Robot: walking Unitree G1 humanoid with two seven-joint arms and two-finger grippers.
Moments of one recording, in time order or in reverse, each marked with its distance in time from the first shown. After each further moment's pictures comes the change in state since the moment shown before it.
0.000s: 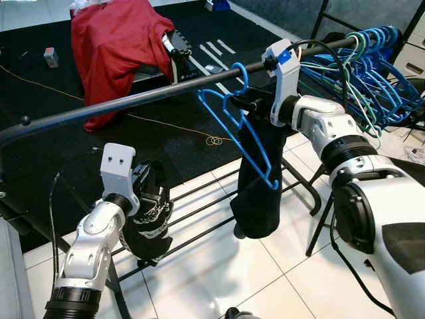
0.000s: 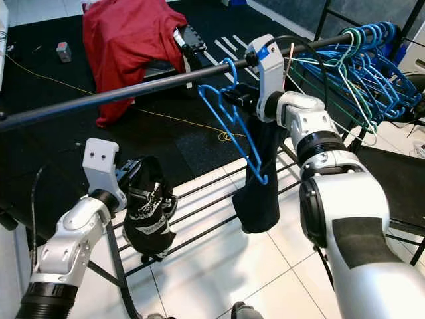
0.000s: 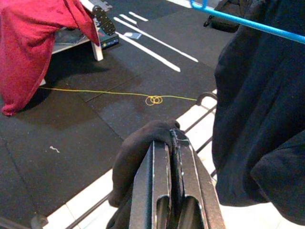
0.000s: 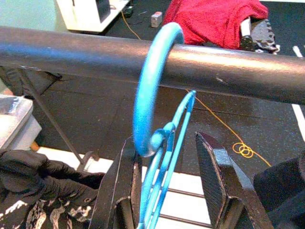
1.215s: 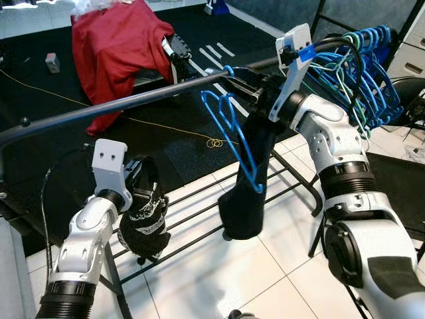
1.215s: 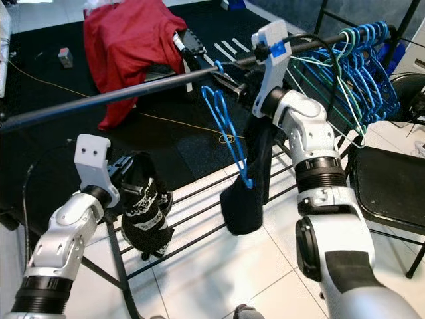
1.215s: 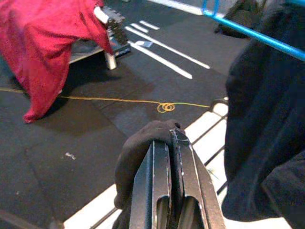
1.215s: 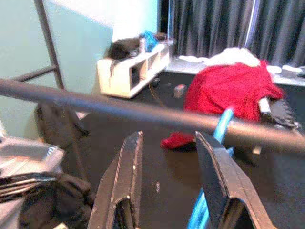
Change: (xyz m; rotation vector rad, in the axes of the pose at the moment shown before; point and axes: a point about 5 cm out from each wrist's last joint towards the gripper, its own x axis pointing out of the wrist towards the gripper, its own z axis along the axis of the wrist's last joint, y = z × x) left arm 0.006 0.015 0.005 0.019 -0.011 0.027; right arm -0.028 0.042 -0.007 -0.012 -0.290 0.087
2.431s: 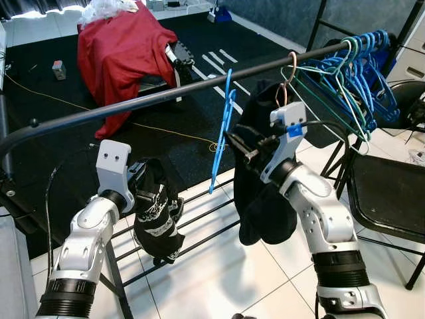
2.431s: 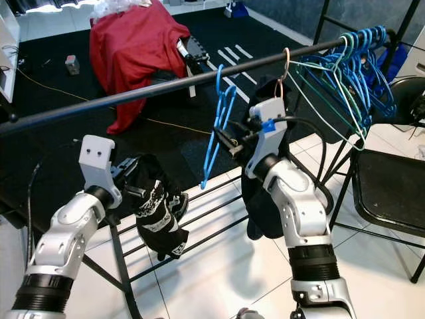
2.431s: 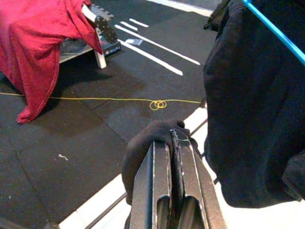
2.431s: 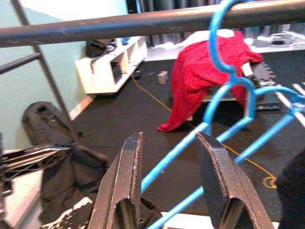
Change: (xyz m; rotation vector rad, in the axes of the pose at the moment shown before) left arm -0.001 -0.002 -0.006 0.000 0.020 -0.043; right arm -0.032 0.043 -0.047 0.123 0.032 -0.124
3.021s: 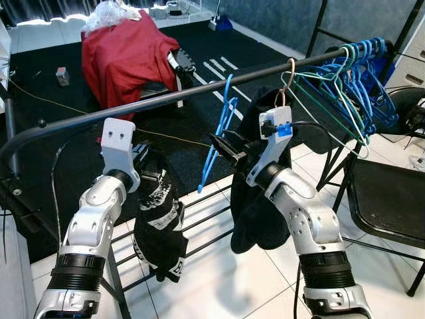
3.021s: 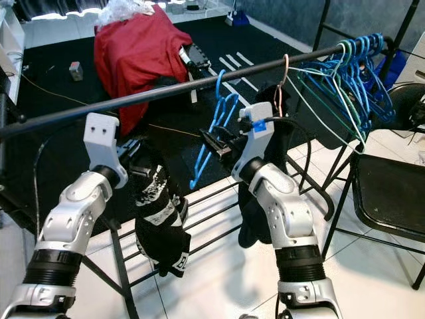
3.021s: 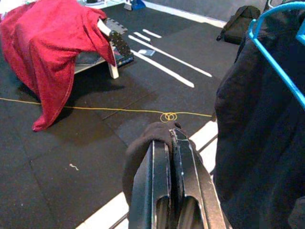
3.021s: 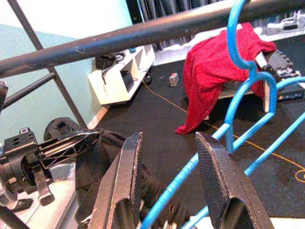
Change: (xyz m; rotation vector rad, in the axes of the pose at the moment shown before) left arm 0.025 -0.002 0.025 0.000 -0.008 0.063; right arm 0.013 0.013 -0.011 0.158 0.005 -0.014
